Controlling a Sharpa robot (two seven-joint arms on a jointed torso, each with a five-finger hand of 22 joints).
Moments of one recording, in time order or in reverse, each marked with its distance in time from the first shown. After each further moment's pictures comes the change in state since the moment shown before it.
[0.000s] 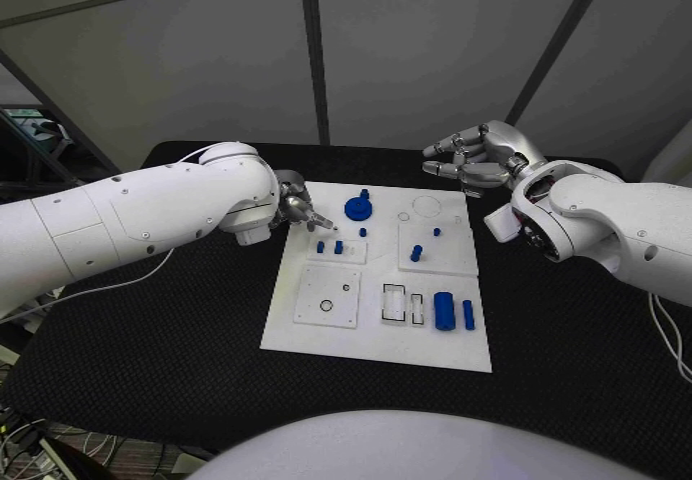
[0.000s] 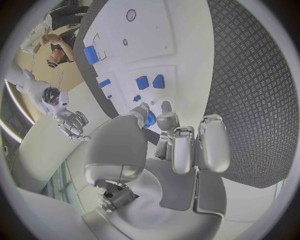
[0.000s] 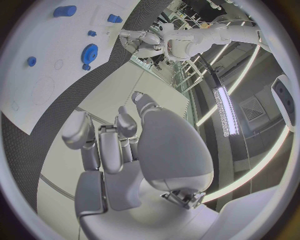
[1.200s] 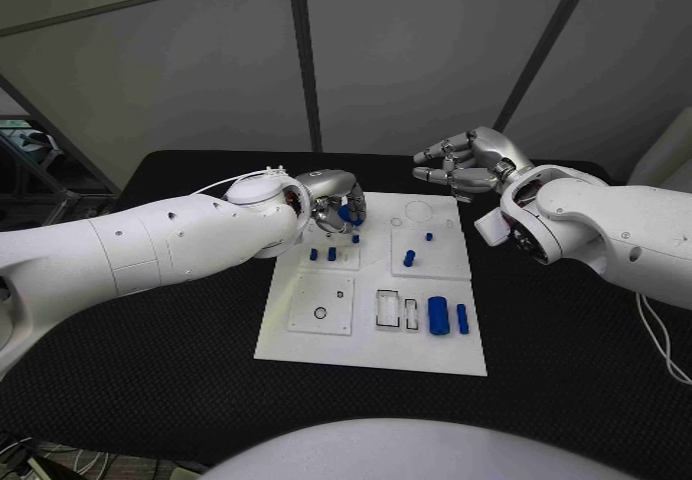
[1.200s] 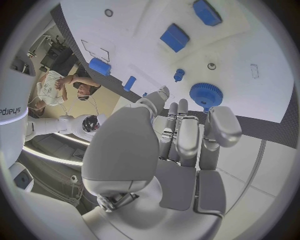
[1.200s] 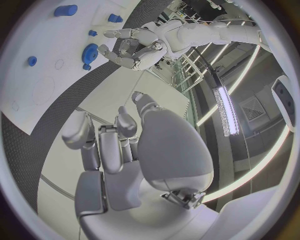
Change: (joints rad) left arm -0.015 0.139 -0.096 -0.115 -0.335 -0.302 0.607; left_hand 0.309 -0.124 0.173 -0.164 0.007 0.052 0.059 -0.340 -0.465 -0.264 0.084 -0.658 -0.682 -0.018 0.068 -0.287 -0.180 -0.051 -0.047 0.062 -0.196 -0.081; right arm 0.000 0.004 0.000 -0.005 0.001 0.001 0.001; right_hand 0.000 0.000 -0.003 0.003 0.005 0.000 0.000 0.000 0.000 0.000 0.000 0.000 -0.001 0.000 0.000 0.000 0.000 0.000 0.000 0.000 0.000 0.000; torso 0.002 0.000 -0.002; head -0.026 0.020
